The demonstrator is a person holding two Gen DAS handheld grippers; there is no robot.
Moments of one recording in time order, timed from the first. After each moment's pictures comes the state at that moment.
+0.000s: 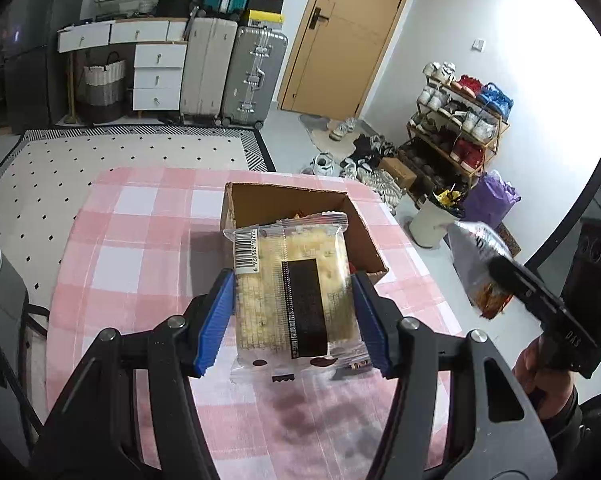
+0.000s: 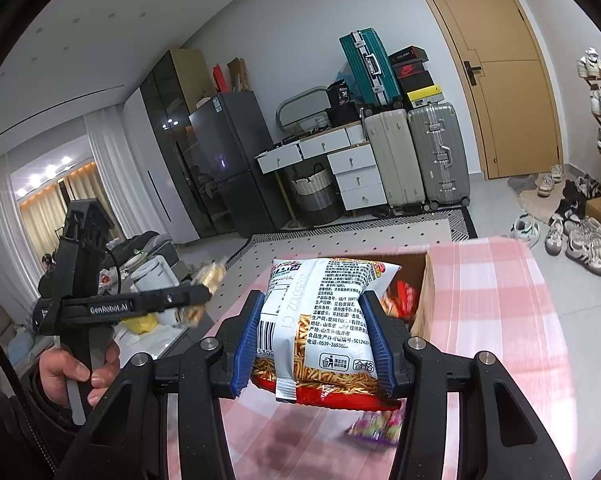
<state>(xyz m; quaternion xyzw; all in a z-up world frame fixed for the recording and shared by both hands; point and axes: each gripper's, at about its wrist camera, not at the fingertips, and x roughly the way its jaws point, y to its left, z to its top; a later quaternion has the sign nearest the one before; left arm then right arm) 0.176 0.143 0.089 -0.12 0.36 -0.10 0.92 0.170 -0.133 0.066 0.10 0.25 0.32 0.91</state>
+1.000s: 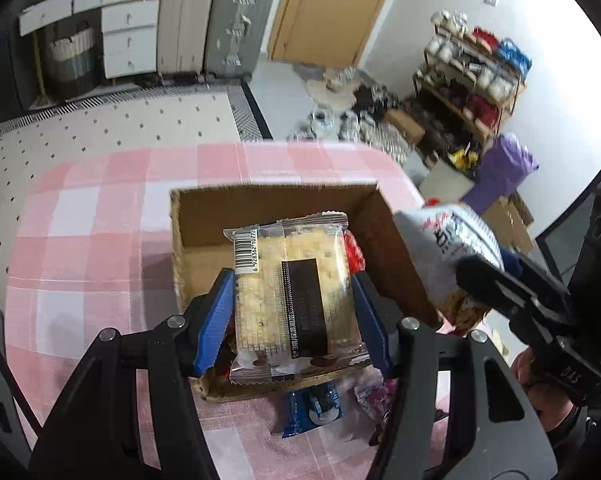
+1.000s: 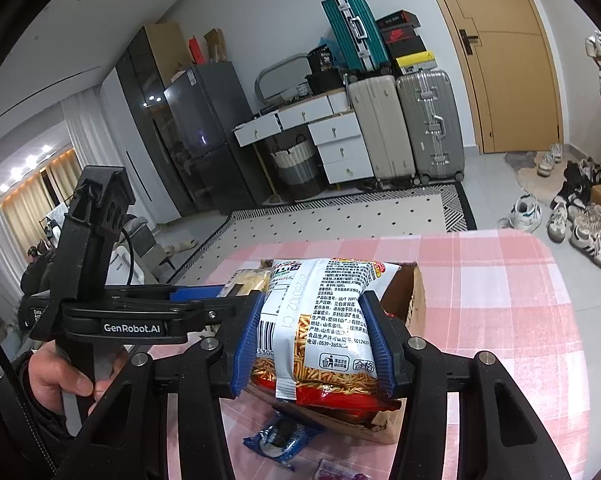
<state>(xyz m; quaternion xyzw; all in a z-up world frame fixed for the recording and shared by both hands) 0.400 0.096 -0.001 -0.09 0.46 -0.13 0.88 0.342 -0.096 0.004 0.09 0.31 0.30 0.90</state>
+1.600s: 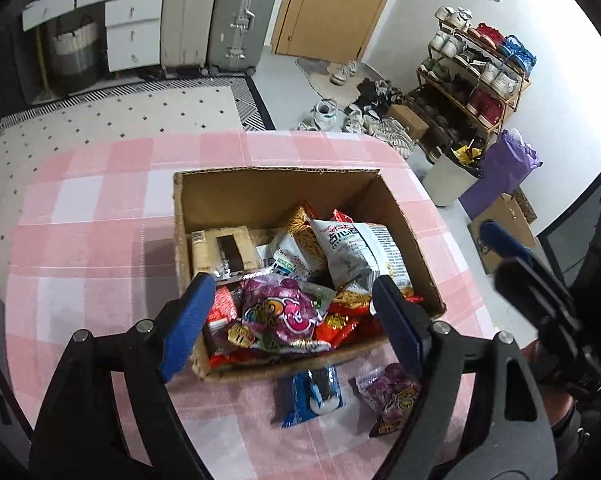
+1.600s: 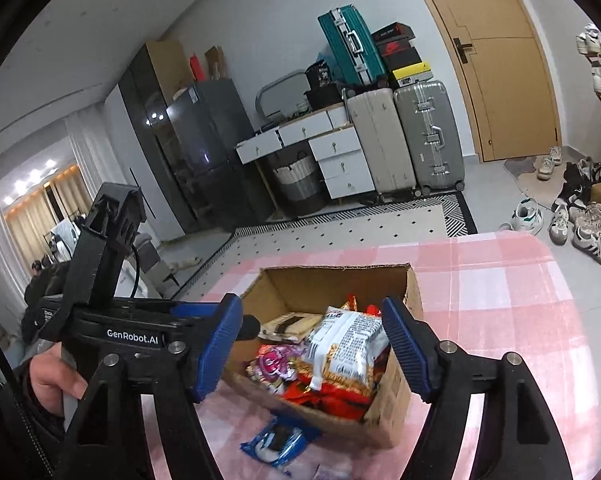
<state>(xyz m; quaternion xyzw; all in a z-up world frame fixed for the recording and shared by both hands) 0.408 0.090 -0.024 -0.09 0.46 -0.11 0.88 0.341 -0.116 -0.011 0.12 0.28 0.30 0.90</state>
